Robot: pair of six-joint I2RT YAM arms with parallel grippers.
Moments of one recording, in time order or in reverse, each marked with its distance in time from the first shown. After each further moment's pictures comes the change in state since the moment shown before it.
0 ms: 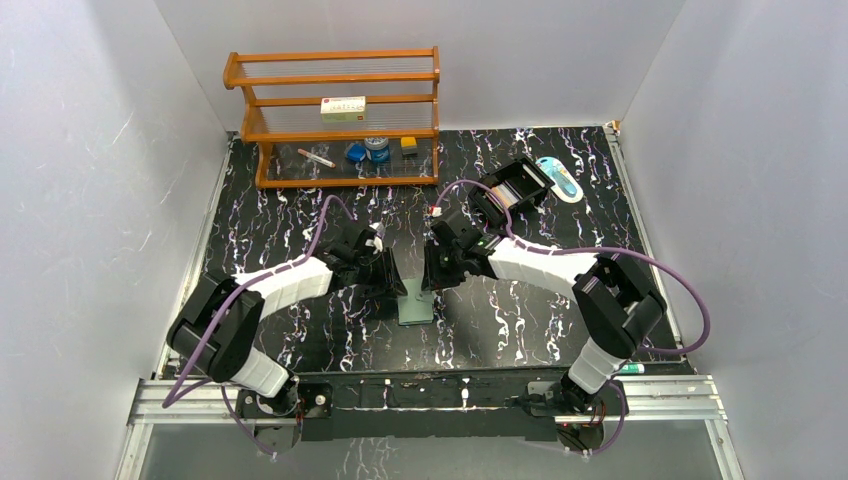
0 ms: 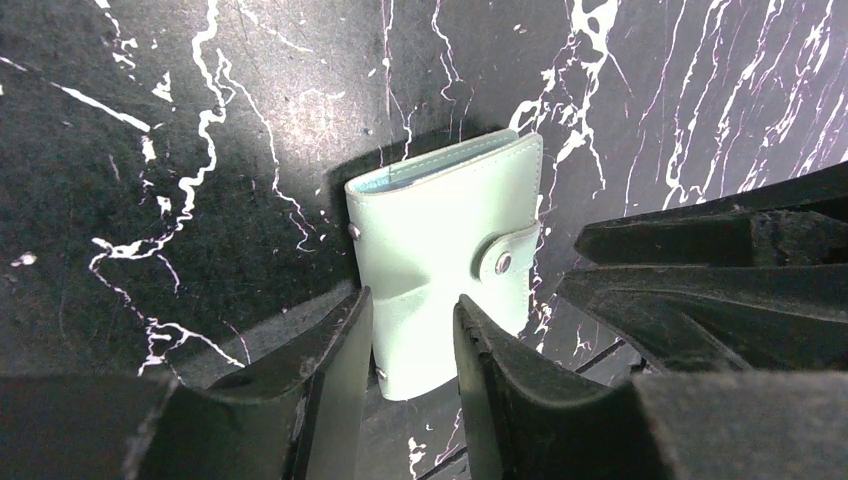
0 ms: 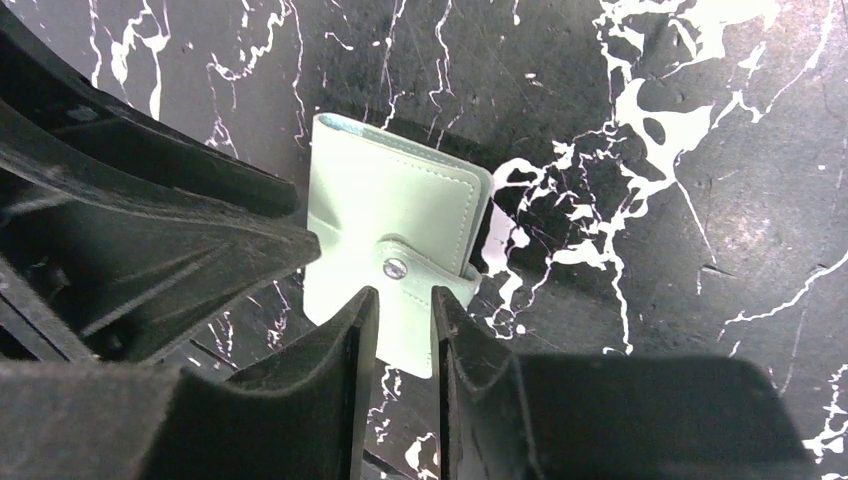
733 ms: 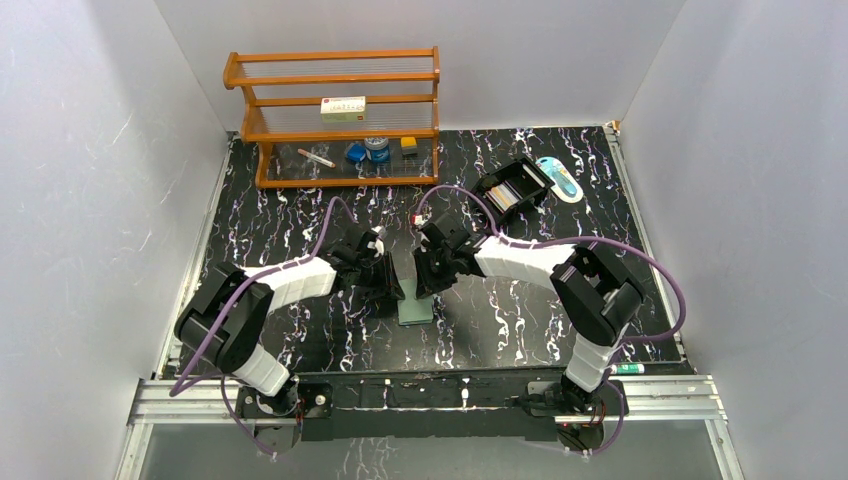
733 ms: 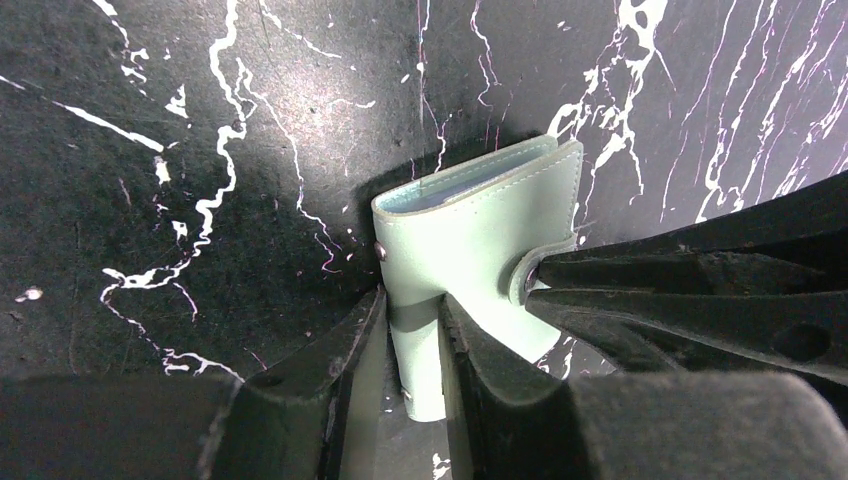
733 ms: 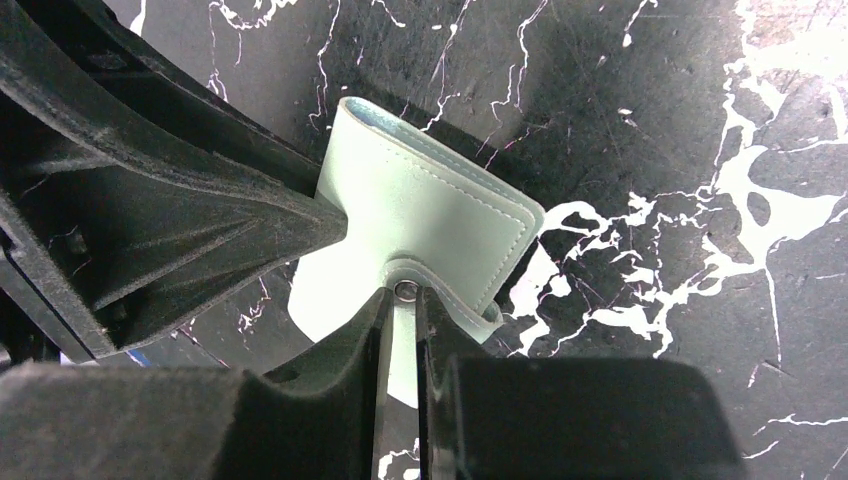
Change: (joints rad) left arm 0.000 0.055 -0.017 0.046 -0.007 0.032; right arm 0.016 0.105 0.037 0.040 -0.101 -0.134
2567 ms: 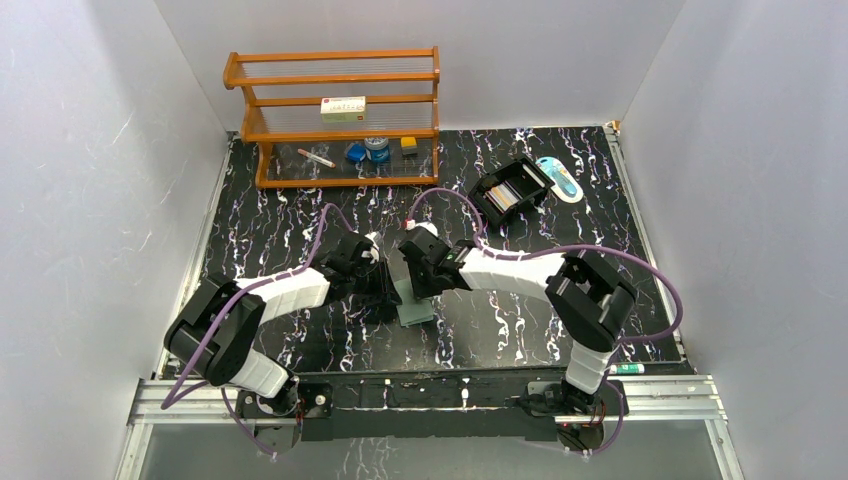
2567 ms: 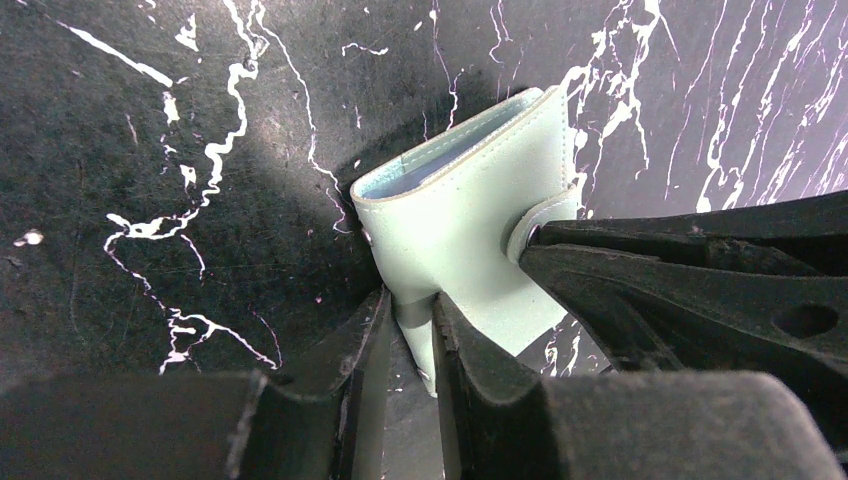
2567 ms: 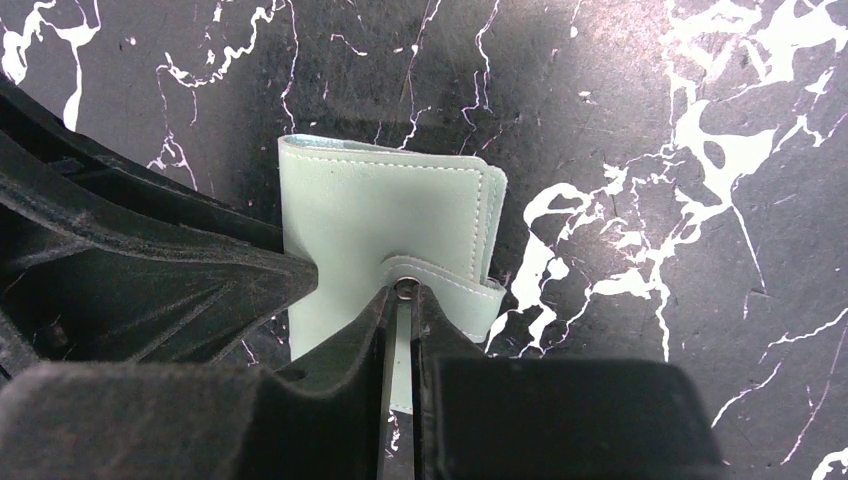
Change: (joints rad) left arm -0.008 -0.069 -0.093 0.072 0.010 -0.021; right arm 0.146 0.018 0.050 -0.064 0.342 0.146
